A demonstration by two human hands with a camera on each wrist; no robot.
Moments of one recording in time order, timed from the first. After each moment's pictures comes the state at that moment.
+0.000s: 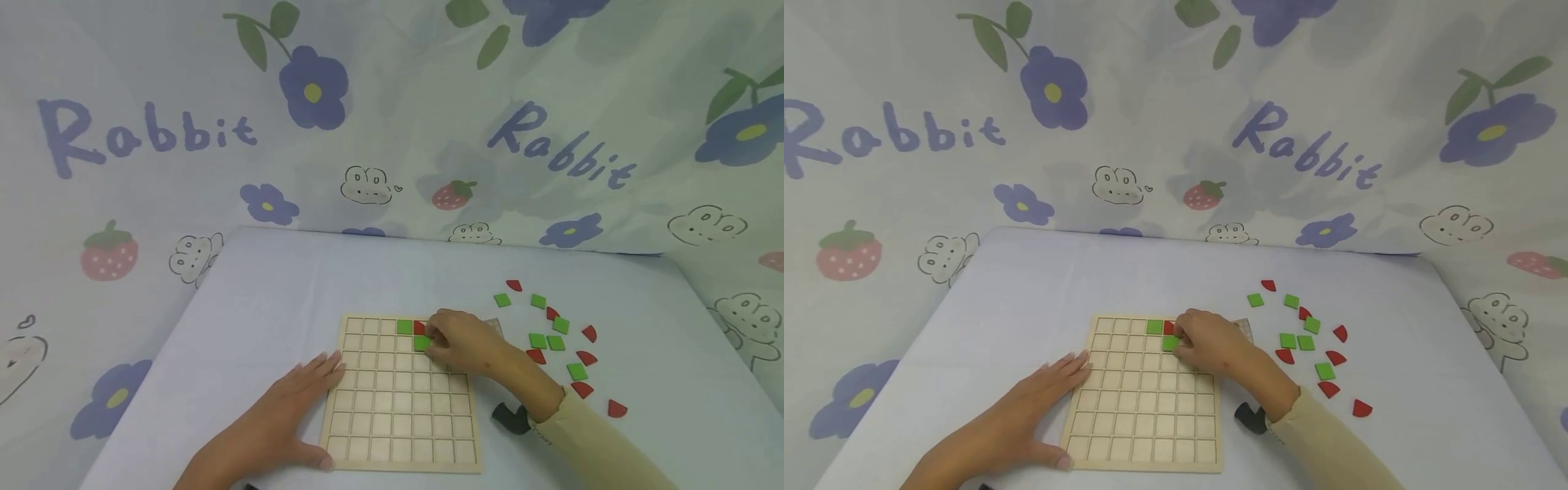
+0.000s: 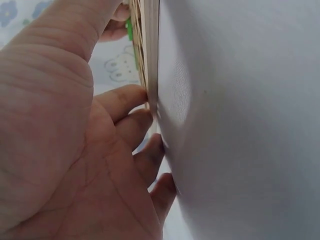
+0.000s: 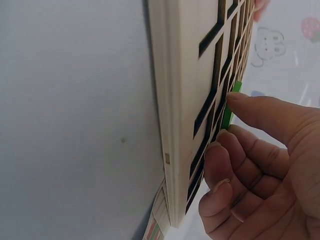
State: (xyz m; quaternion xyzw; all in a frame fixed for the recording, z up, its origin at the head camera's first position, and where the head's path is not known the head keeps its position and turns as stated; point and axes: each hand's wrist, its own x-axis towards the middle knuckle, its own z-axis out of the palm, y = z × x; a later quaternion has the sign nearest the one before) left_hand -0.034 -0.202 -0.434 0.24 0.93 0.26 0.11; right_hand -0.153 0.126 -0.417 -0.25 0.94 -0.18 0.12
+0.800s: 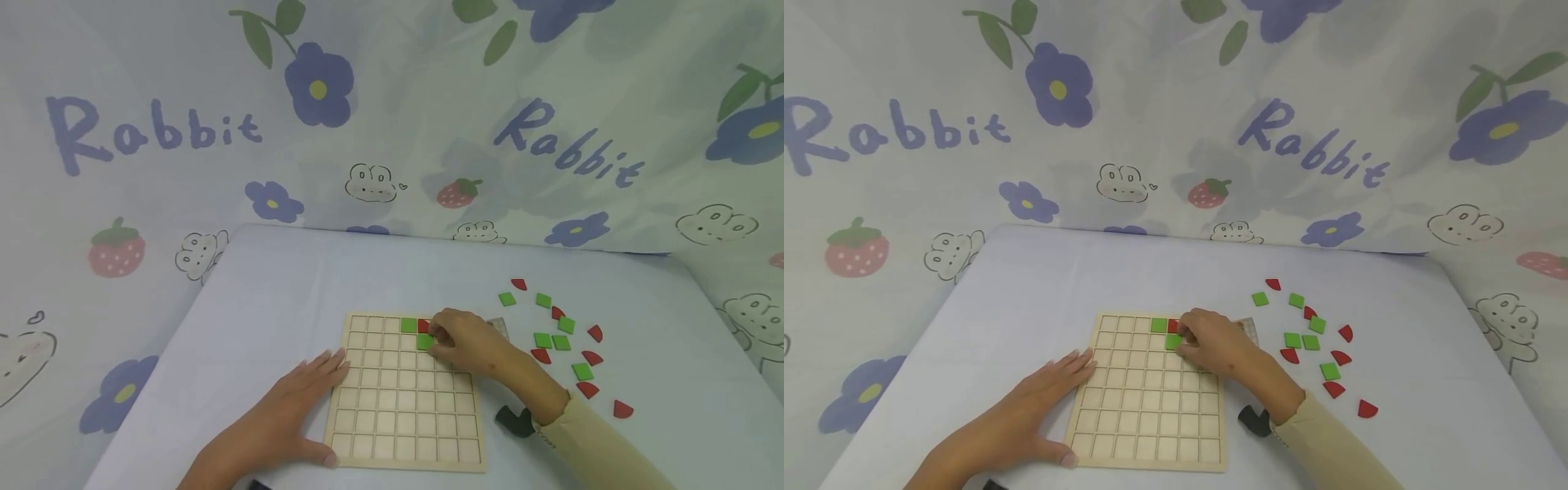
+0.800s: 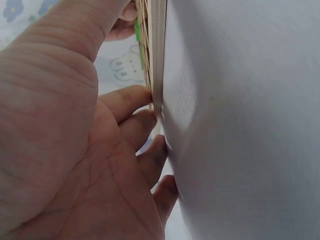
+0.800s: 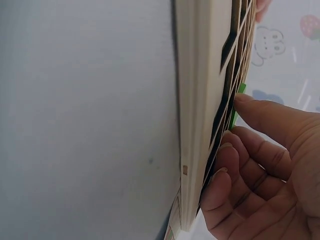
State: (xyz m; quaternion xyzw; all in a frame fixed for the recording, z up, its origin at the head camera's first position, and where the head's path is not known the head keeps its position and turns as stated) left_hand -0.031 -0.201 -0.431 0.25 0.93 0.25 0.10; right_hand -0.151 0.130 -0.426 -0.25 0.94 -0.23 0.11
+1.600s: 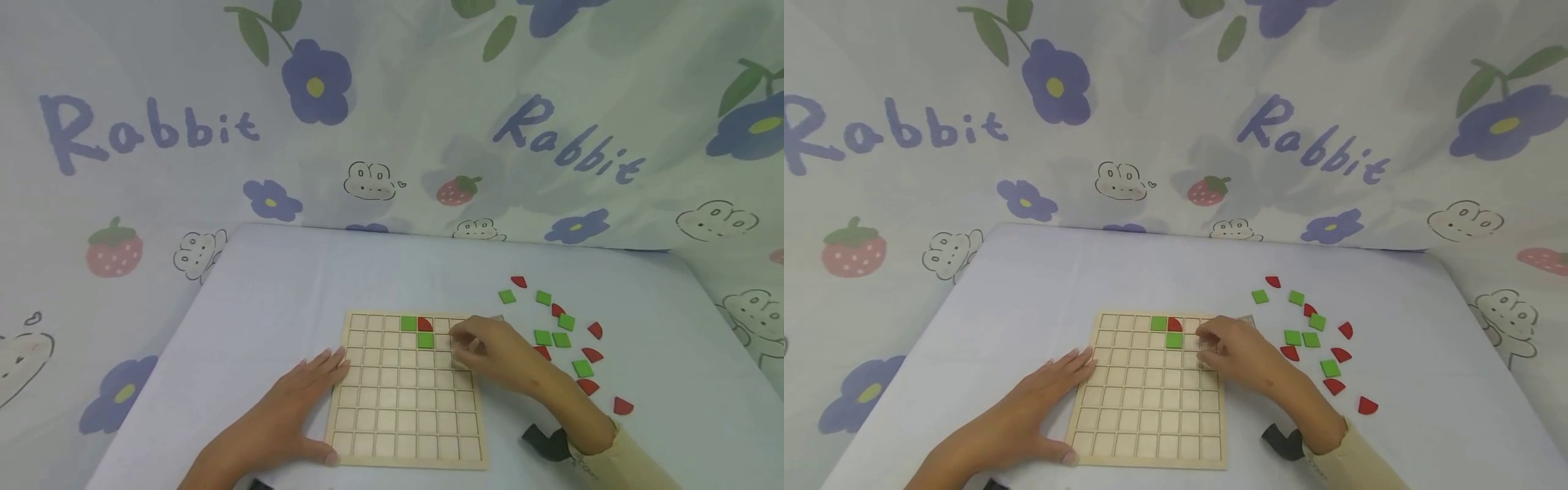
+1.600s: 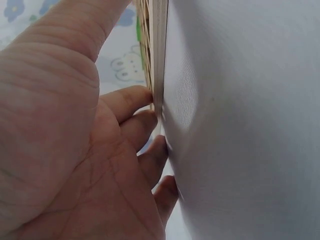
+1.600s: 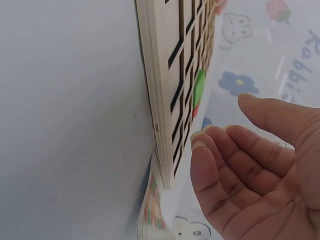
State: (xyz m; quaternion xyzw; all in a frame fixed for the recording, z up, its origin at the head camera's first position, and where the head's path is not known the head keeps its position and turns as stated) left_hand -0.034 -0.200 -0.431 0.24 0.93 0.25 0.12; right_hand -0.127 0.172 -0.412 -0.24 0.92 -0.31 0.11
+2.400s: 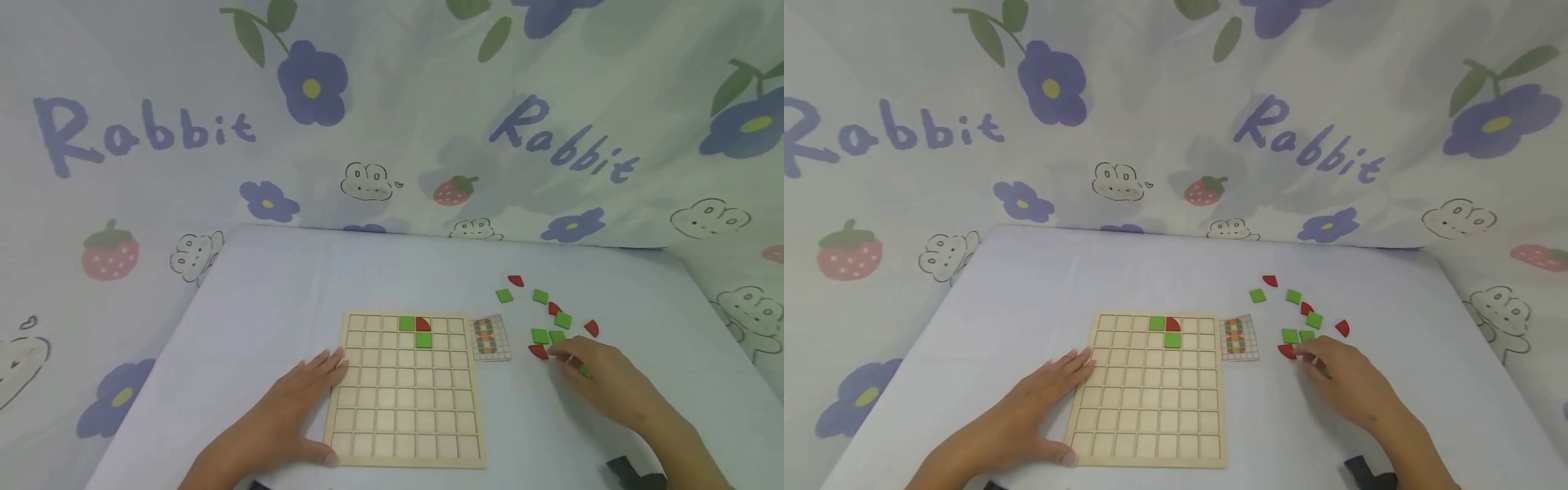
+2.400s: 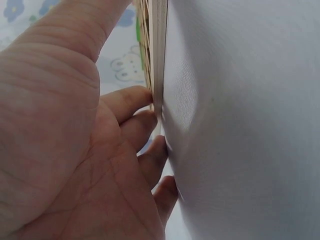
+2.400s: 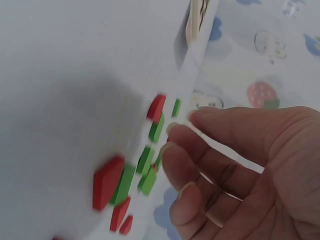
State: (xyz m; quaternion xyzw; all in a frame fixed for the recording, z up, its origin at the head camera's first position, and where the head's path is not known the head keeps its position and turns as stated) left_hand -0.035 -0.199 -0.432 0.23 0.93 0.24 0.12; right_hand -0.087 0.295 -0.402 -0.13 0.97 -0.19 0.07
